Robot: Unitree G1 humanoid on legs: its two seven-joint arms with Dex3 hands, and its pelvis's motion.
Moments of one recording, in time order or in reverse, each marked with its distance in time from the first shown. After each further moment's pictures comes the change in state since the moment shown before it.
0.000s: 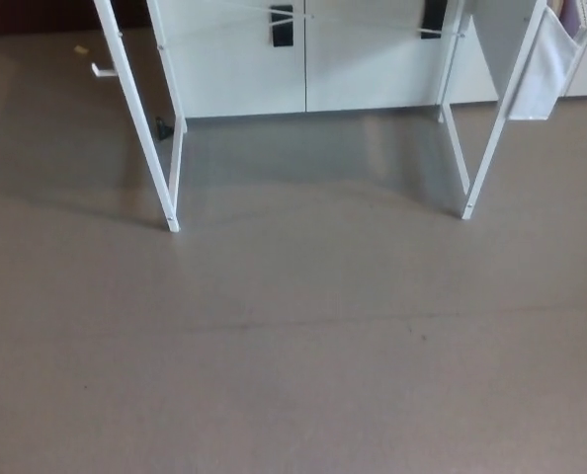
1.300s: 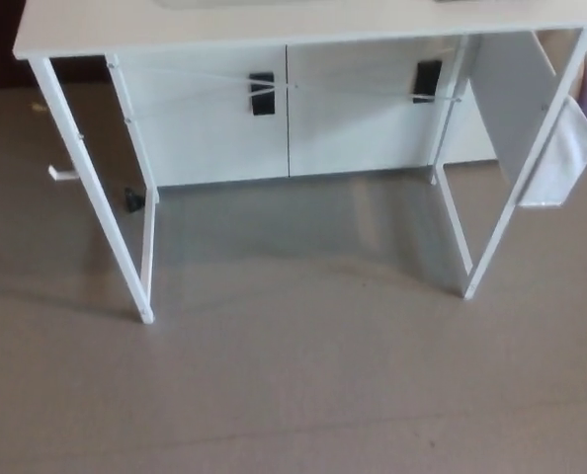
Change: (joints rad) left_arm -0.012 -0.002 -0.001 -0.005 -0.005 -0.008 -0.001; right_arm -0.008 0.004 0.010 0.025 0.002 0.001 -0.012
